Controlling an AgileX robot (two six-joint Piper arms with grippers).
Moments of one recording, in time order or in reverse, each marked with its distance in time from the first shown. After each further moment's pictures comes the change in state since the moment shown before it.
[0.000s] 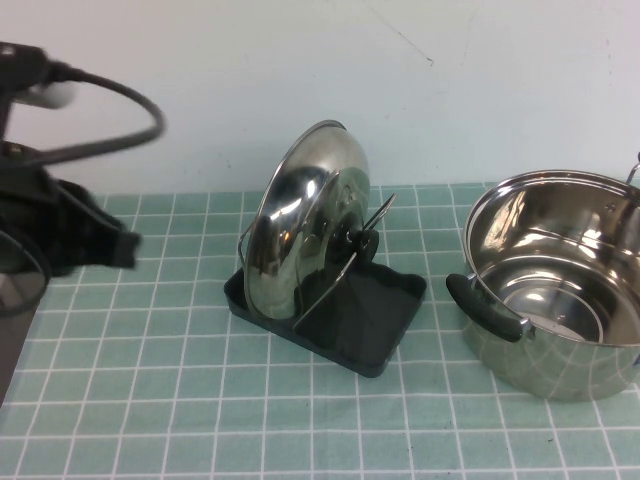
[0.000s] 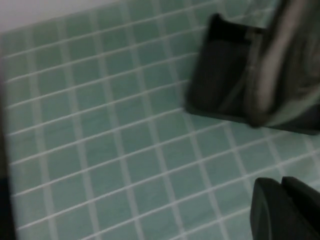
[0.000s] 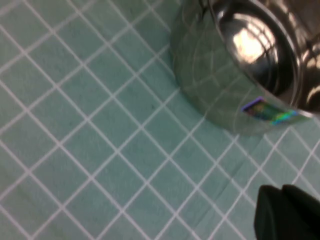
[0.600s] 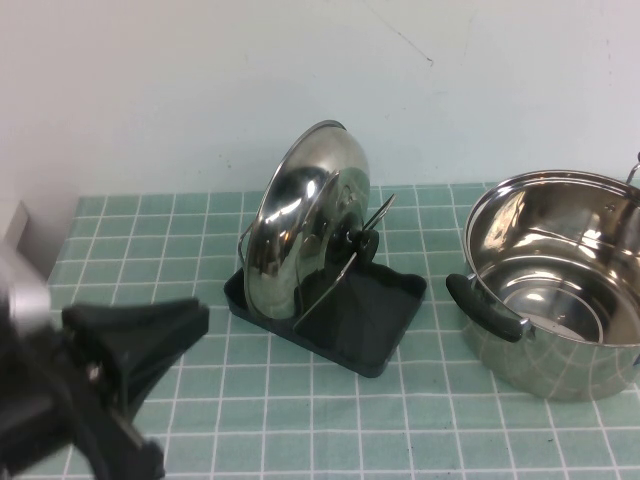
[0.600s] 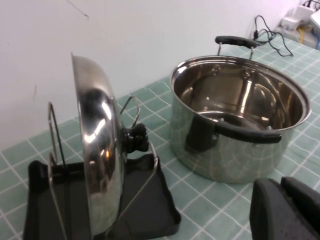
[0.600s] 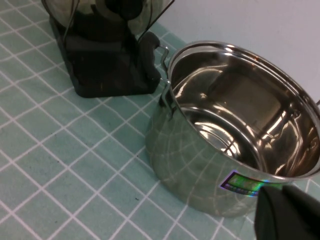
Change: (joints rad) right arm 0.000 -0.395 0.248 0.033 -0.299 0.030; left arm -0.008 -0.374 0.609 -1.177 -0.411 1.189
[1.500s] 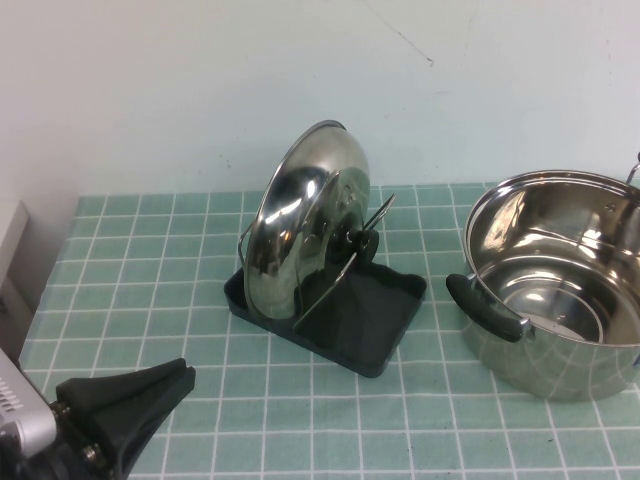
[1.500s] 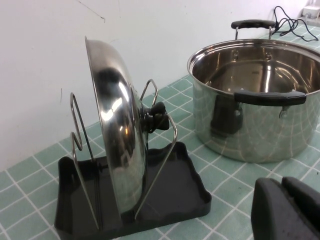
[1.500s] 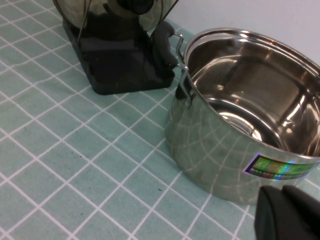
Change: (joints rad) right arm 0.000 -0.120 0.087 0.044 0.018 0.059; left arm -0.002 -0.109 0.248 -0.372 -0.065 0.523
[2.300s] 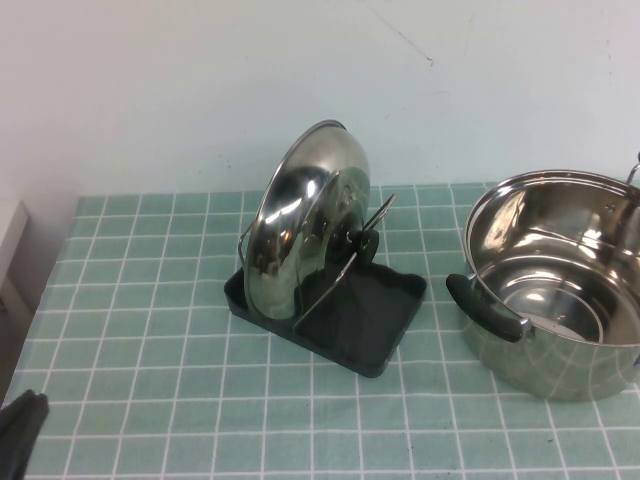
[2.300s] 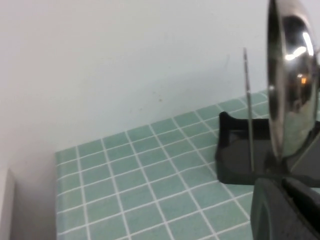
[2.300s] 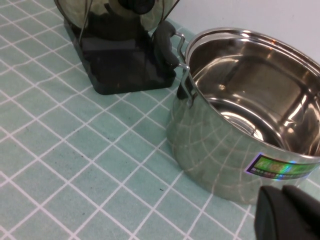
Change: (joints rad) right arm 0.000 0.000 0.000 0.000 0.000 0.000; left arm 0.084 -0.330 0.221 -0.037 -0.370 0.009
